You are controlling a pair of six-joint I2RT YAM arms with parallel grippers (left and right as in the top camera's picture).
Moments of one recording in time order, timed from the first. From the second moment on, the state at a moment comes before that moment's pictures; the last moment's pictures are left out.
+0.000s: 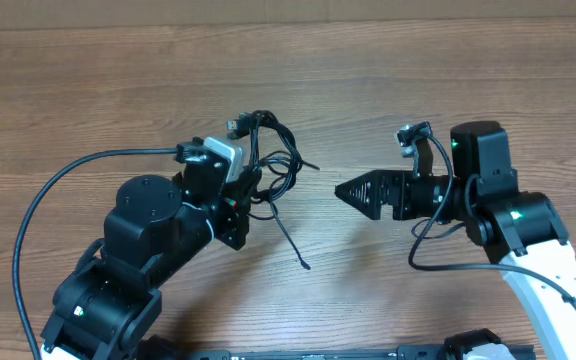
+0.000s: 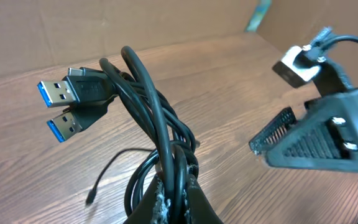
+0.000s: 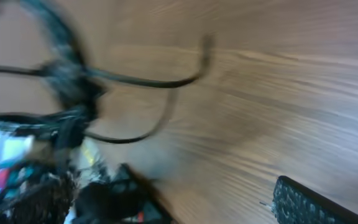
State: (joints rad) left arm -0.49 0.86 1.11 -0.66 0.17 -0.20; right arm 0.22 1.13 1.03 -0.72 -0.84 0.34
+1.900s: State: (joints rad) left arm -0.34 0.95 1.11 -0.43 0.60 -0.60; right arm 0.34 1.13 1.03 -0.45 -1.15 0.20
